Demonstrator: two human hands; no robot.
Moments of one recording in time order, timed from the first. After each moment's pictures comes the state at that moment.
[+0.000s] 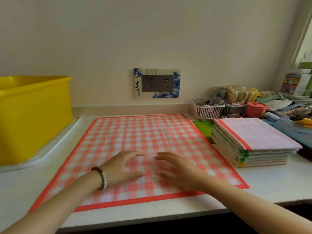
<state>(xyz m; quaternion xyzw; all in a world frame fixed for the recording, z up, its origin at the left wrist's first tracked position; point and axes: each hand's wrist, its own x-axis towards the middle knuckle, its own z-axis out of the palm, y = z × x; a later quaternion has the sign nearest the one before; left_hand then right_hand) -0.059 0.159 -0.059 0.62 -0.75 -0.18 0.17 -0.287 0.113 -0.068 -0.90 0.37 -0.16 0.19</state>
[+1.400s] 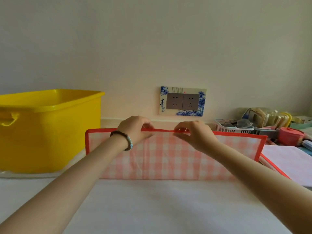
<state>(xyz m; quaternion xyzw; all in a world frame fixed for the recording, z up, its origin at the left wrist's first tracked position) -0.010 0.120 0.056 0.66 -0.69 0.03 0.30 -0.224 0.051 0.049 -0.89 0.36 -0.27 -0.03</state>
